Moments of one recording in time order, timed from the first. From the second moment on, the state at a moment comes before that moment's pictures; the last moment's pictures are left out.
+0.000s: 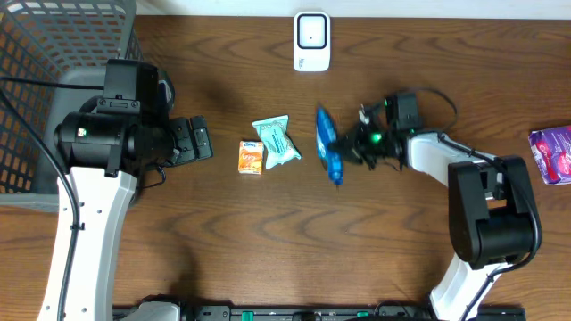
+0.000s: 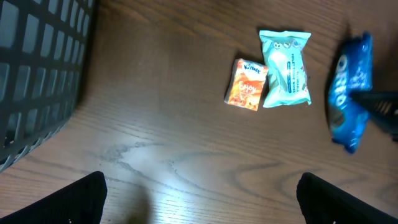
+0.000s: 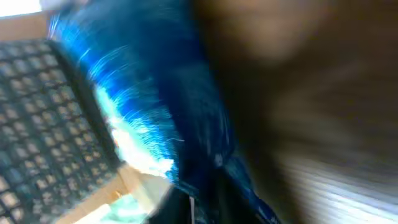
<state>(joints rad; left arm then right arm) -0.09 1.36 1.51 -1.34 0.08 -0.33 0.15 1.95 1.00 -0.15 -0.81 0.80</state>
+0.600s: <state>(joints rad) -0.09 1.36 1.51 -1.34 0.08 -0.33 -0.02 1.72 1.07 -0.53 -0.41 0.57</state>
